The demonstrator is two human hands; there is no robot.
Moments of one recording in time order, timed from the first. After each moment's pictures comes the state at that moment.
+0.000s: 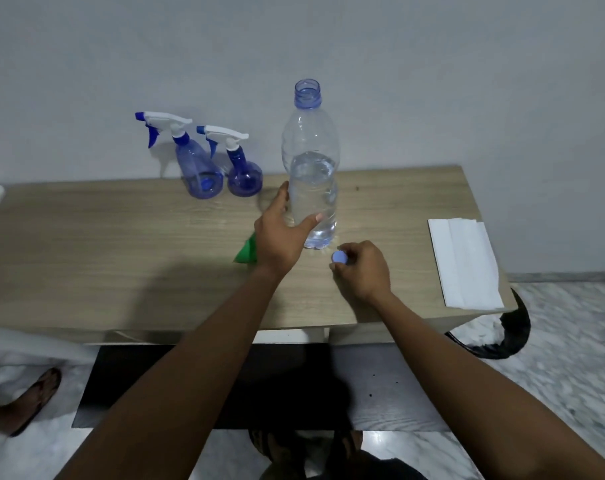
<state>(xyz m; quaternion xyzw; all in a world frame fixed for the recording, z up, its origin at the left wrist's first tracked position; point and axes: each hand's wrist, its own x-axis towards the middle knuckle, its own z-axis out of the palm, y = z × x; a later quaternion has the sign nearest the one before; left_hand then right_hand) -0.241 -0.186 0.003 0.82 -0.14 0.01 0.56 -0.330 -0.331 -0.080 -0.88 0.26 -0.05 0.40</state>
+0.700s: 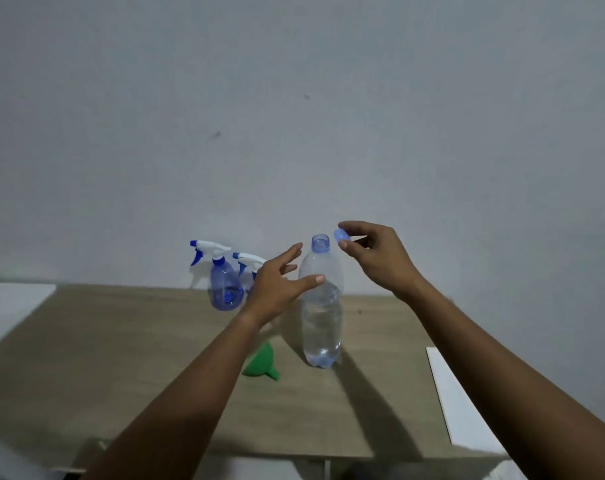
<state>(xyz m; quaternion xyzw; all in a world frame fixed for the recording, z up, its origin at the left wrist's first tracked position) -0.193 -0.171 0.116 0.79 -0.22 -0.06 0.58 -0.269 -0.373 0.175 -0.83 0.04 -0.19 0.52</state>
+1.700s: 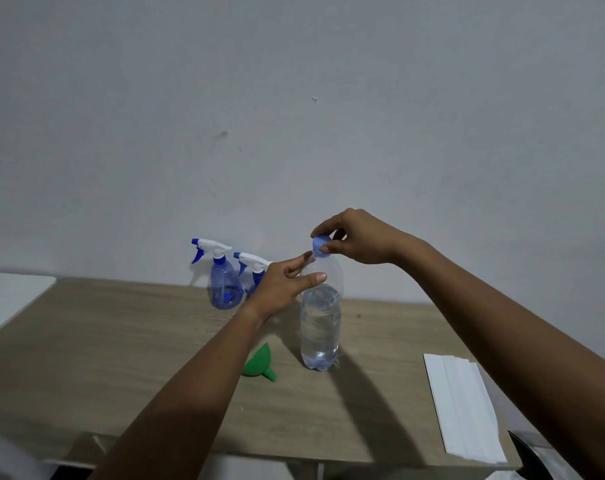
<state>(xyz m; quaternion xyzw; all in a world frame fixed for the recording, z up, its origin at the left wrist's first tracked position) -0.187 -0.179 0.123 0.72 -0.24 -0.17 0.62 -0.238 -0.363 0.235 -0.96 -0.11 -0.03 0.24</state>
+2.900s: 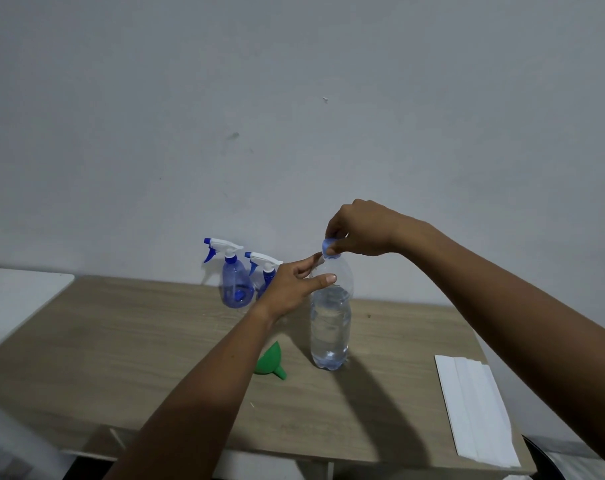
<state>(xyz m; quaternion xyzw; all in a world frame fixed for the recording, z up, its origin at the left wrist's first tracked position) -0.188 -0.176 0.123 0.73 -0.23 -0.18 0.62 -0.229 -0.351 0.257 -0.99 -0.11 -0.01 0.07</state>
